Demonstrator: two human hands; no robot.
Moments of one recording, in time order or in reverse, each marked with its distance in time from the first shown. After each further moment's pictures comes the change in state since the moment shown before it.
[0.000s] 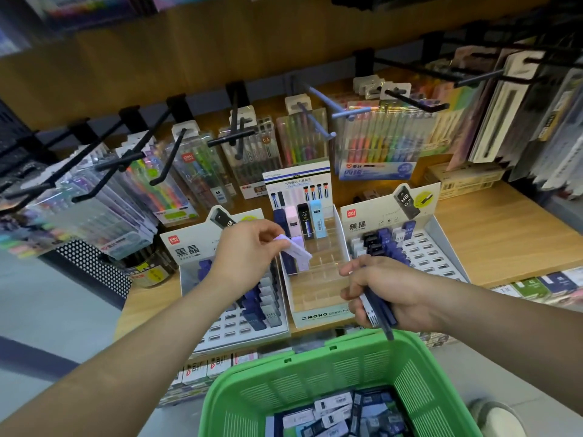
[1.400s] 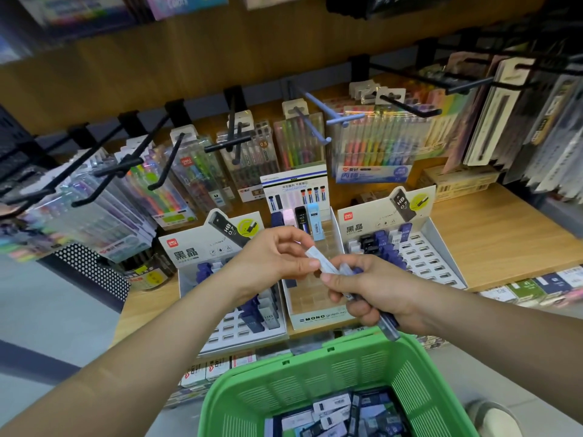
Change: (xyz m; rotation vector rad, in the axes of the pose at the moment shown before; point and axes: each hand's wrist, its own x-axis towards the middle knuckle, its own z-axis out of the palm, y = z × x) left_hand -0.004 0.022 0.006 -0.639 -0.495 -0.159; right_hand -0.009 -0.003 0.007 -0.224 -0.097 -0.145
